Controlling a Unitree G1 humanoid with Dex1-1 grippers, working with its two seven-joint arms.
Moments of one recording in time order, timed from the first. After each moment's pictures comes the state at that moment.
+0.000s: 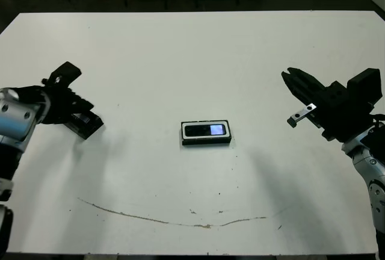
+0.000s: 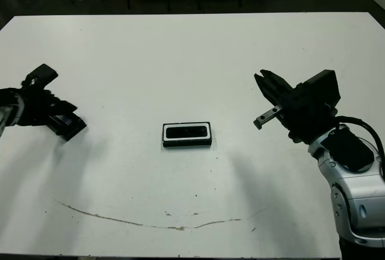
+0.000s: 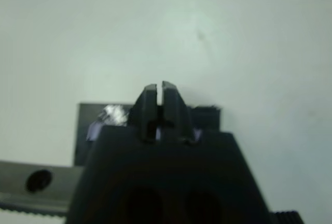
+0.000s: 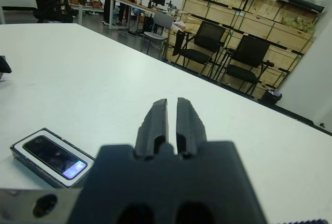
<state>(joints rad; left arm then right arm) -0.60 0.78 -0.20 0.38 -0.03 0.71 -0.83 -0.12 -0.55 -0.14 -0.50 0.29 0.47 0.44</state>
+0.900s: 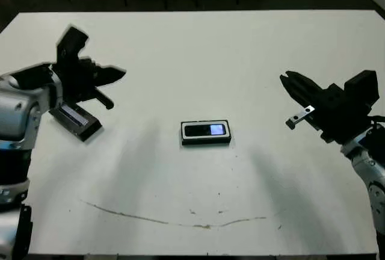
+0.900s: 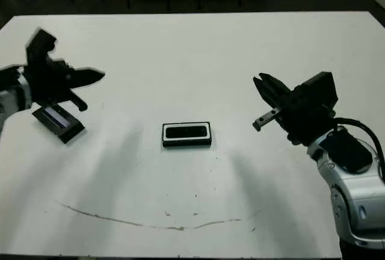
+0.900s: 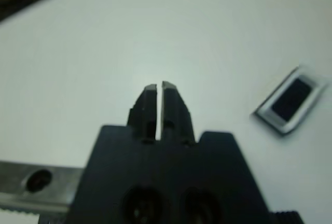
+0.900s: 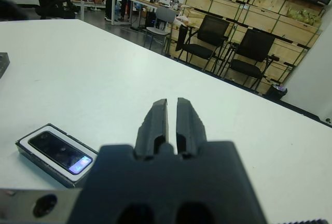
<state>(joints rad) -0.53 0.63 0.11 -0.24 -0.38 0.92 -0.72 -0.11 -0.55 -0.13 -0.51 0.30 0.49 0.44</state>
